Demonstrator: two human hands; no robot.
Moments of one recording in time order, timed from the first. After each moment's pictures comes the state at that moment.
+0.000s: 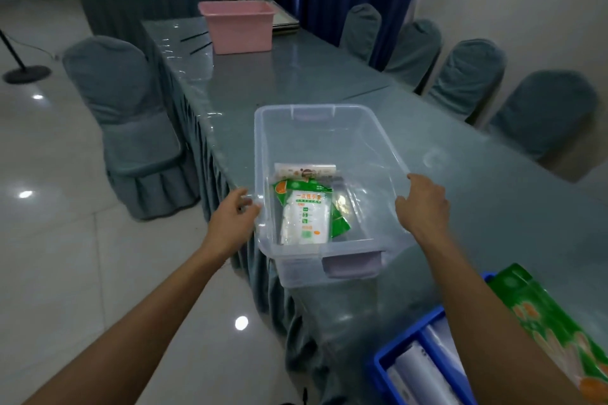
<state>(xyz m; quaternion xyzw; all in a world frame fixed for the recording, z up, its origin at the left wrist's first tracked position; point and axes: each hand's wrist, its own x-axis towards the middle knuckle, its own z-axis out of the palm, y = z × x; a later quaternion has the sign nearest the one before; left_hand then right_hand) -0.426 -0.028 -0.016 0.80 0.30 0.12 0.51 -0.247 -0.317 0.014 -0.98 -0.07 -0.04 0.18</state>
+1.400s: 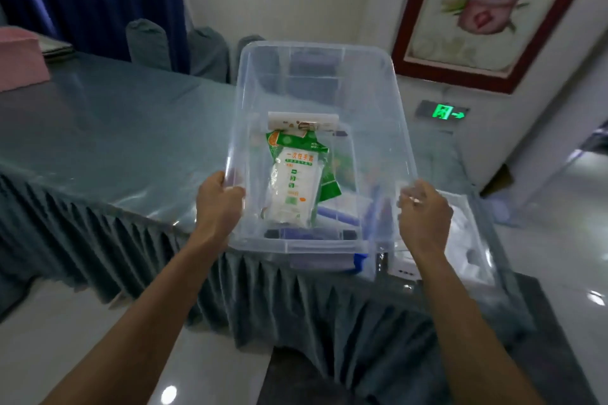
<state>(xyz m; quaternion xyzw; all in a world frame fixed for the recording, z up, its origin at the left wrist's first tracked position) -0.613 -0.170 0.076 0.76 0.07 0.04 0.65 -0.691 -0.477 0.064 -0.84 0.25 -0.35 0.35</state>
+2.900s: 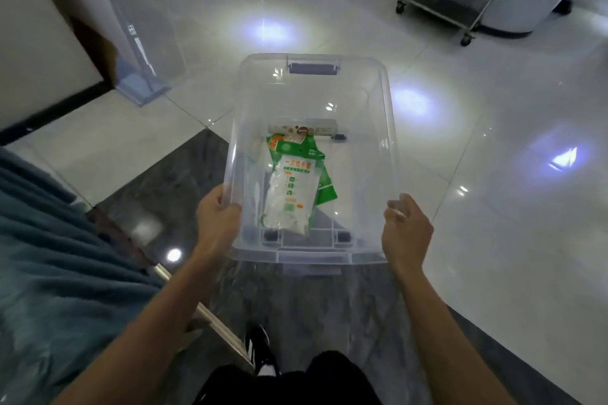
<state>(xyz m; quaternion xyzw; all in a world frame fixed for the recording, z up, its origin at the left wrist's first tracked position) -1.038 -1.101 -0.085 0.72 -0.34 -0.38 0.47 -1.325 -1.118 -0.071 -0.48 0.79 -0.34 0.20</state>
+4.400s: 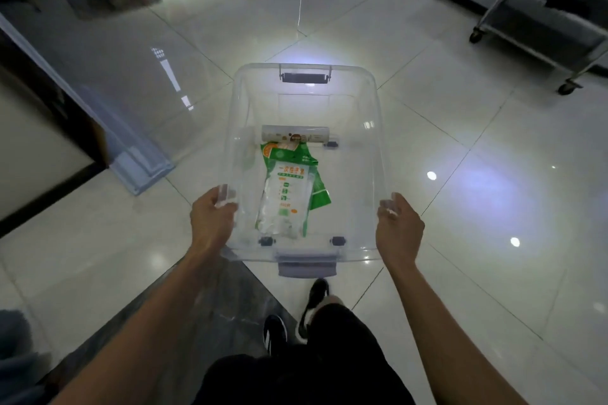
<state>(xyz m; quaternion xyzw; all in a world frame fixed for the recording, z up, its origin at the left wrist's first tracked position) -0.823 -1.959 -0.138 0.79 -0.23 -0.37 0.44 -1.126 -2.007 -0.124 -0.53 0.74 -0.32 0.24</state>
